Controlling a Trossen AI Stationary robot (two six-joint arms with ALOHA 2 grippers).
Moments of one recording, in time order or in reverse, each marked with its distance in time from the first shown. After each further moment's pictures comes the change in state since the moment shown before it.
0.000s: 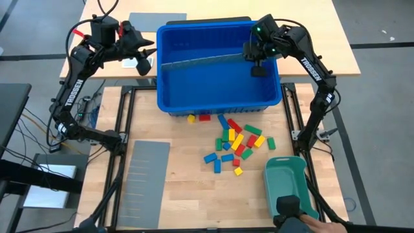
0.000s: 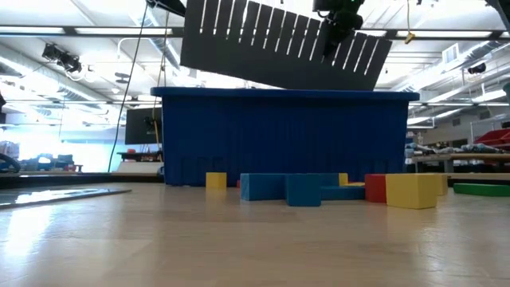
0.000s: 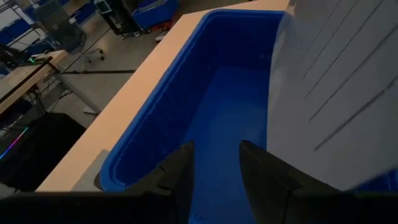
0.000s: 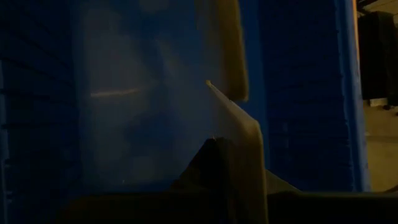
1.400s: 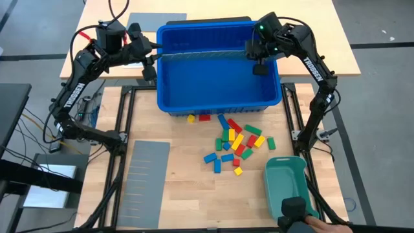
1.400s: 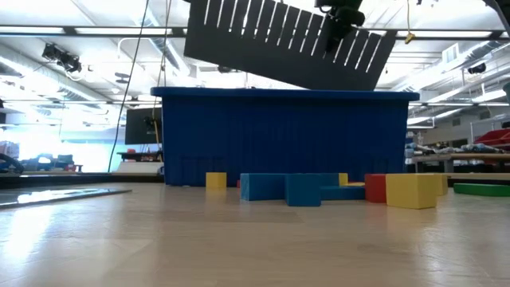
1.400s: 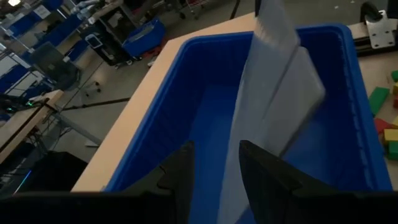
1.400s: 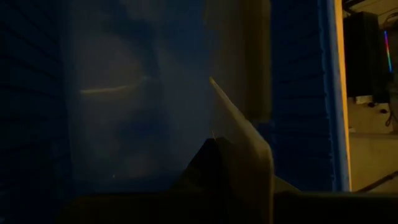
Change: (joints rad) left arm -0.175 -0.005 0.001 0.054 -0.082 0.059; right arm -0.001 0.002 0.068 -0.038 0.042 -0.015
